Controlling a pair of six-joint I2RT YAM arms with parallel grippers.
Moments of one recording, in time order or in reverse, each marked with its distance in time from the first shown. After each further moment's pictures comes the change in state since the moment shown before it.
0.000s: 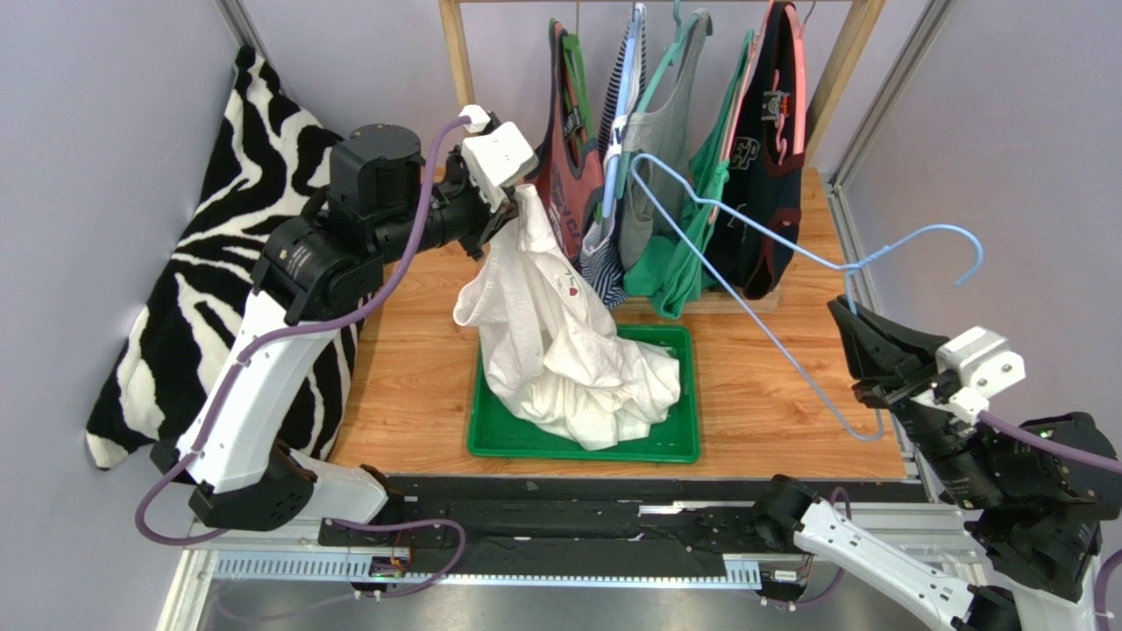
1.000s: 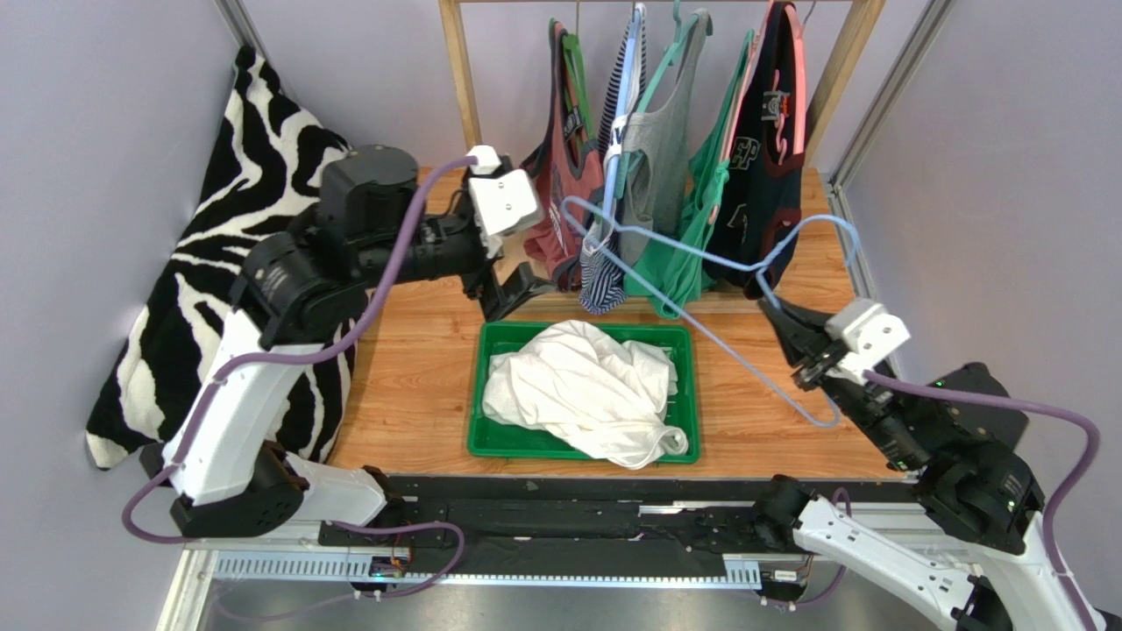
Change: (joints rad) left arm -0.103 -0.009 0.040 -0.122 0.144 0.038; right arm 0.000 0.083 -0.087 0.041 -0.055 -0.004
